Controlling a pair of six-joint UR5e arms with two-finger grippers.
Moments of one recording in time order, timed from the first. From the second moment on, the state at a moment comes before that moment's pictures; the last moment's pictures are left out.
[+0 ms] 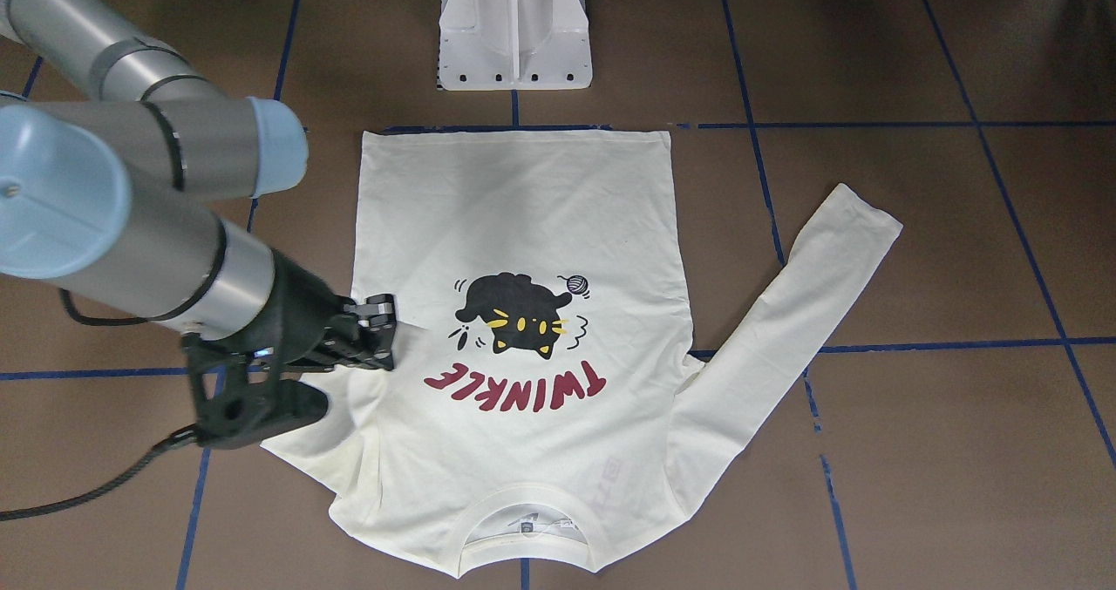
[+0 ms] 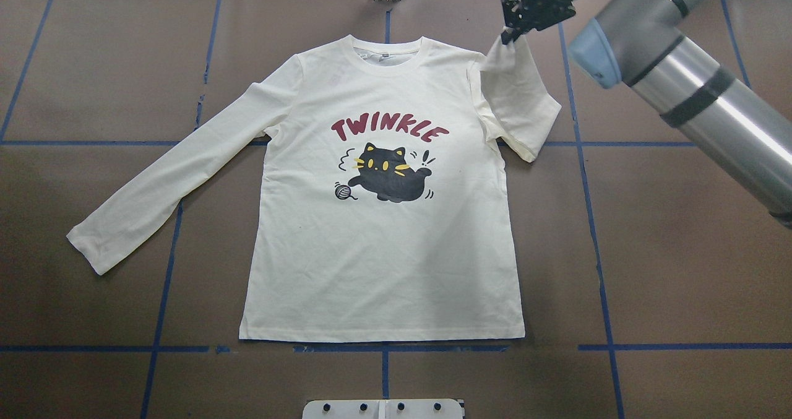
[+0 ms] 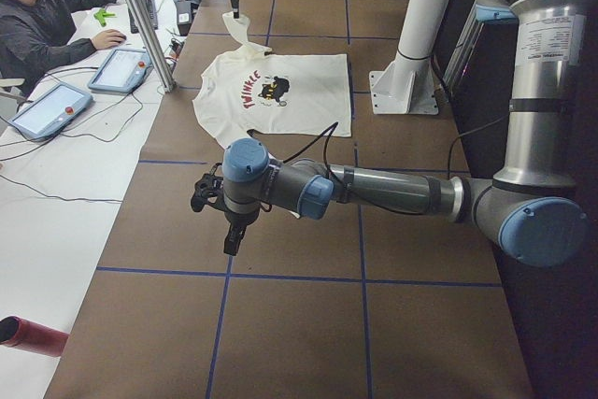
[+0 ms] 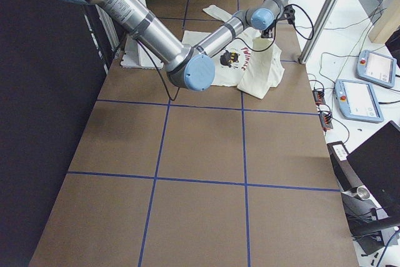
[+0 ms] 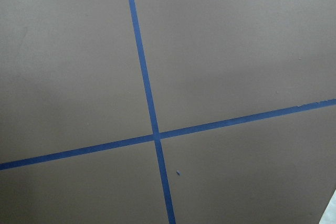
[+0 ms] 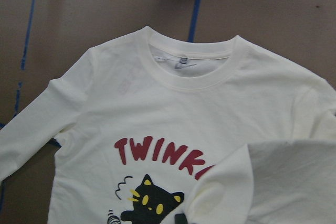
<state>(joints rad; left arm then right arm) -1.53 -1.57 -1.67 -1.79 -2.35 -0.06 0.99 -0.61 1.27 -1.35 2.45 0.80</state>
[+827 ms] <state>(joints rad) -1.53 -1.58 -1.64 -1.80 -2.35 -0.05 0.73 -0.53 1.19 -1.13 2.27 0.87</state>
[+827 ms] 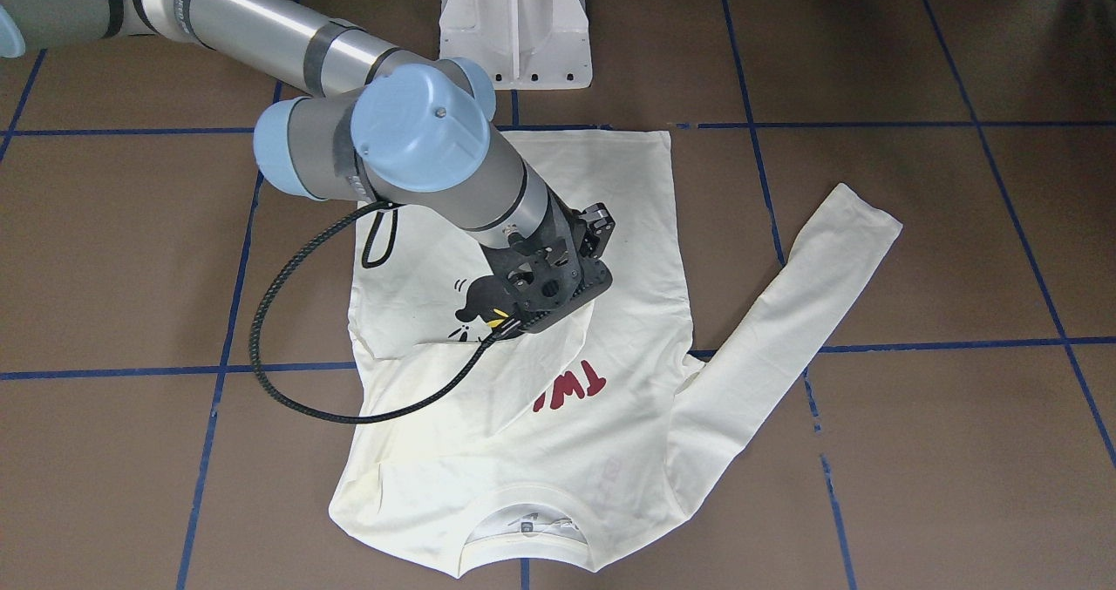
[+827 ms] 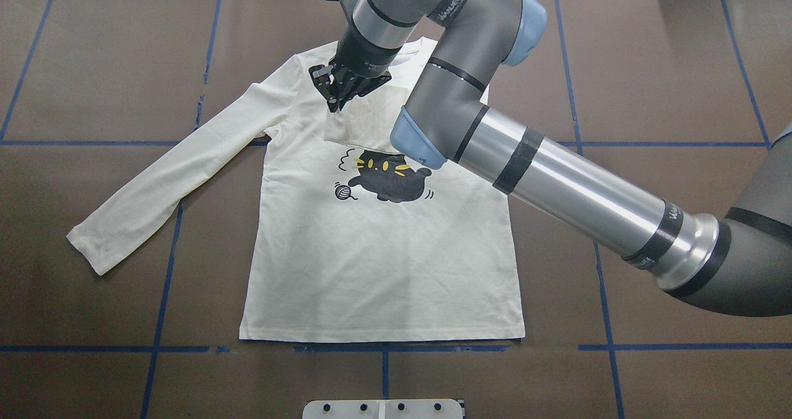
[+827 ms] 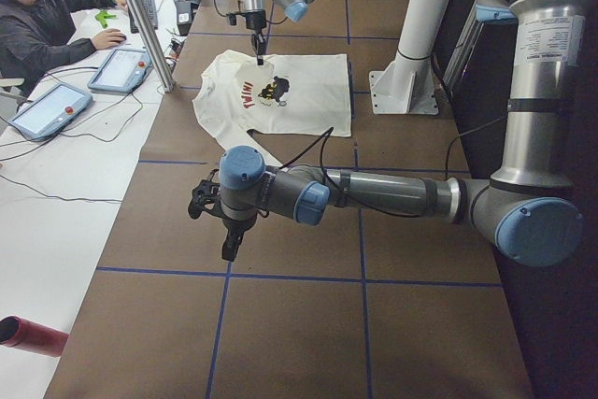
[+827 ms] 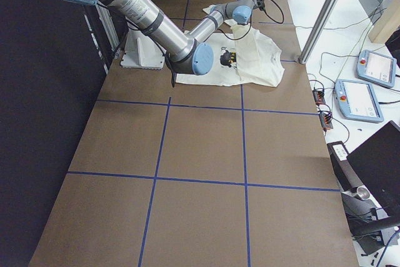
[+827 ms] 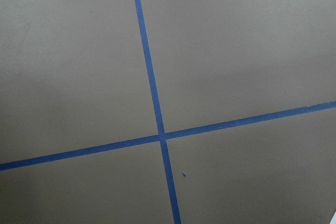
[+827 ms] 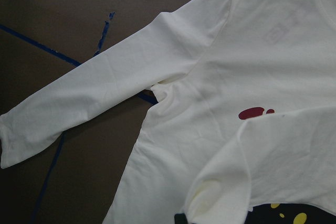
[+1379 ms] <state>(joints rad) -1.53 -1.58 -1.61 -1.83 -2.35 -0.05 0.63 -0.53 1.15 -0.97 2.10 0.94</state>
